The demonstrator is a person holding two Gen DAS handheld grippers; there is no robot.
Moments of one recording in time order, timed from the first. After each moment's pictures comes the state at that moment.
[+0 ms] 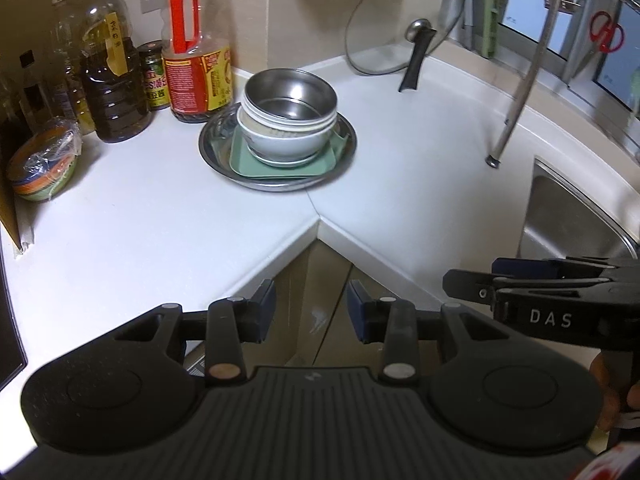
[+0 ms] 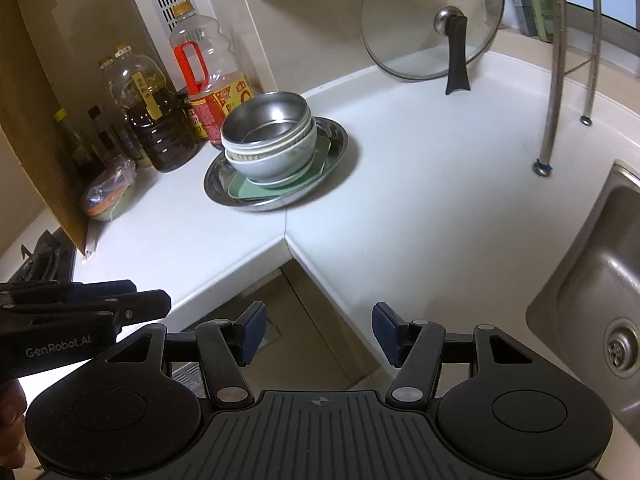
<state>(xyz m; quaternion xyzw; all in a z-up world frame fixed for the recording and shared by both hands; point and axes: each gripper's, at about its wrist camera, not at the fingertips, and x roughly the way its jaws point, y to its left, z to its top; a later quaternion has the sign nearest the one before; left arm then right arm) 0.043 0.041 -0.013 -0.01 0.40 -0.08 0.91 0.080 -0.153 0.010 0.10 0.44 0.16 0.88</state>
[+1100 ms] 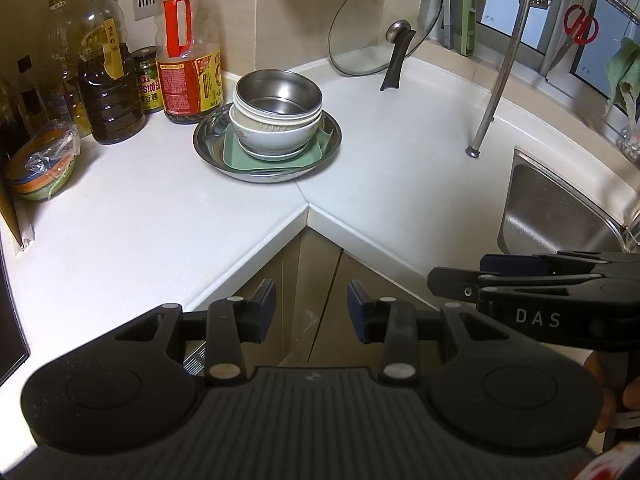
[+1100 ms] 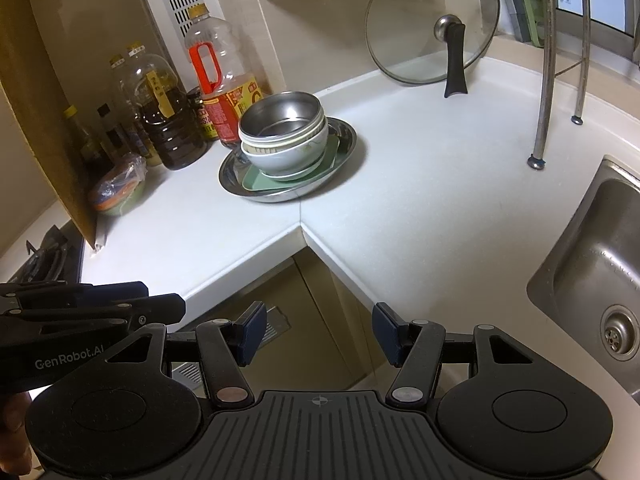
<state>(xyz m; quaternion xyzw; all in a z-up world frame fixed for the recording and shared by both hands) 0.017 0.048 -0.010 0.00 0.39 -0.10 0.91 0.049 -0.138 0.019 0.10 0.43 0.15 0.88</state>
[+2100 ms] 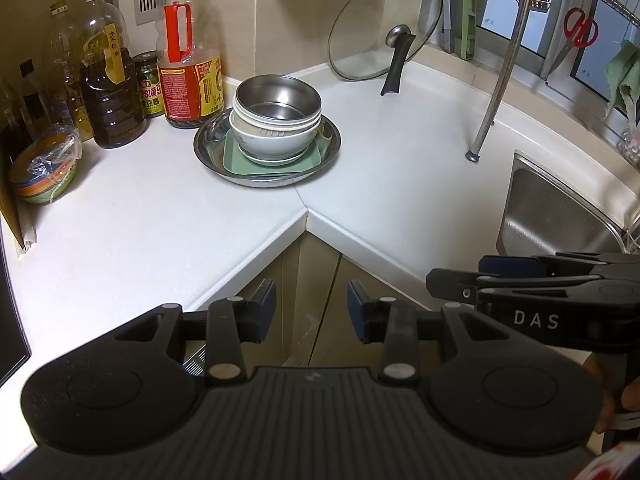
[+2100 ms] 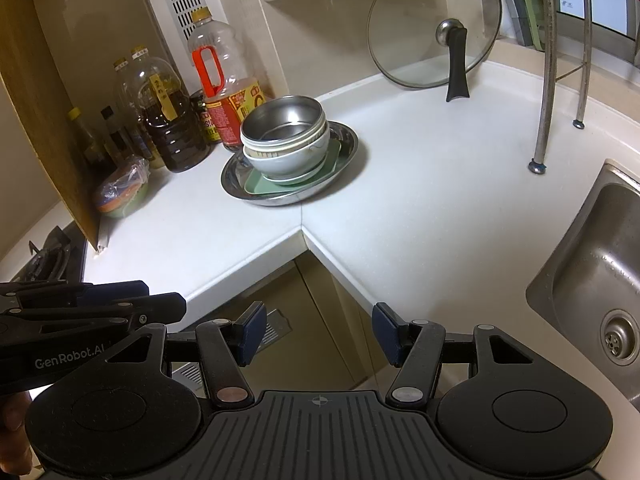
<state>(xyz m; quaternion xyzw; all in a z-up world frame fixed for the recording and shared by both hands) 0.013 0.044 -0.006 0.00 0.39 -0.09 0.92 0.047 -0.141 0.021 0.10 0.43 0.15 0.89</state>
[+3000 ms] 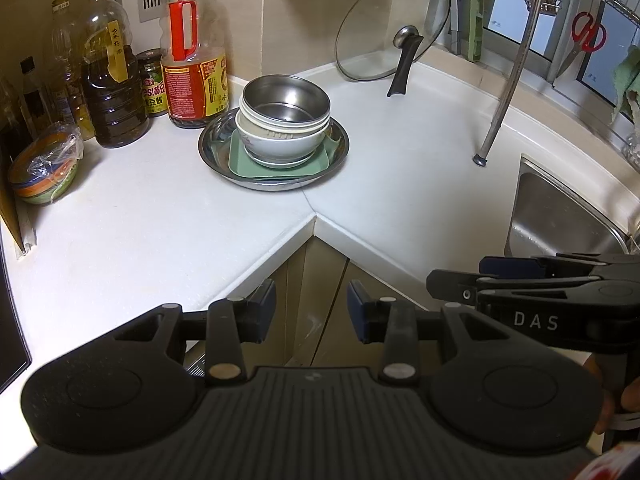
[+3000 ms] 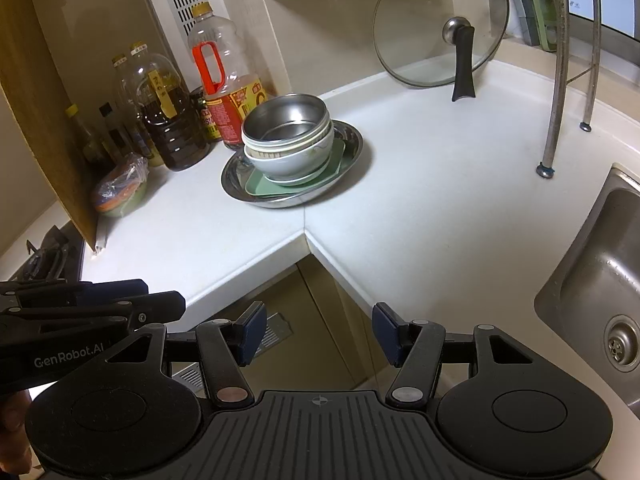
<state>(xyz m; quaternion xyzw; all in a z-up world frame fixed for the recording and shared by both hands) 0.022 0.049 -0.007 0.00 0.39 -0.09 0.92 0.056 -0.137 0.019 0.10 0.43 0.16 0.88</state>
